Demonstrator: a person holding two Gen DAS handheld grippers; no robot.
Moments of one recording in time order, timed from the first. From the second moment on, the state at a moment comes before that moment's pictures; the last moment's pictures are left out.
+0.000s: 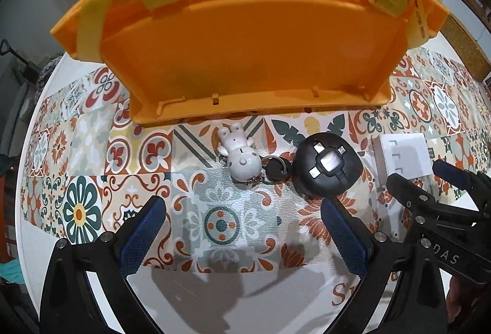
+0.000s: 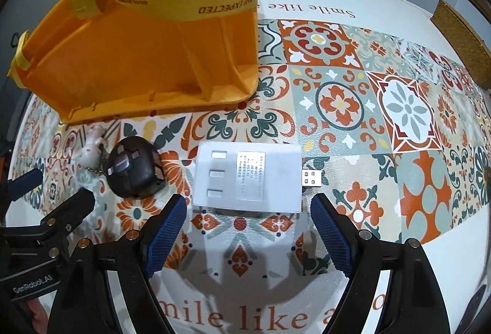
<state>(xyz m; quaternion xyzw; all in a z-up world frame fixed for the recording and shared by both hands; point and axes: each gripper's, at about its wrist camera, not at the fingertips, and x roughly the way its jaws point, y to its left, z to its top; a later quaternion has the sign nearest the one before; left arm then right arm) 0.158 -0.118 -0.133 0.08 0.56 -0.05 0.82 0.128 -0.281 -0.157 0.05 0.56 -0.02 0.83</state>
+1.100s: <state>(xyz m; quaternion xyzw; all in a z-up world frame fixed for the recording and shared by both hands) 0.155 -0.099 -0.135 0.05 0.55 -0.08 0.83 0.115 -0.279 -0.155 0.05 0.53 -0.05 0.84</state>
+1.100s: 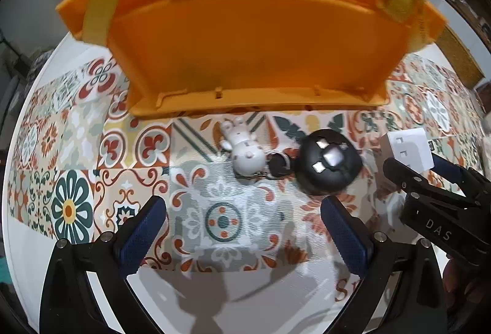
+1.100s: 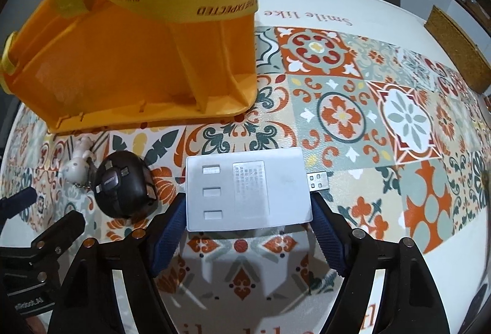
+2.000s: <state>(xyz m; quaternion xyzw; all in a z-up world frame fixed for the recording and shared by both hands) 0.175 -0.170 -0.155 0.07 0.55 -0.16 0.82 0.084 -0.323 -0.144 0.09 0.53 -0.11 0.84</state>
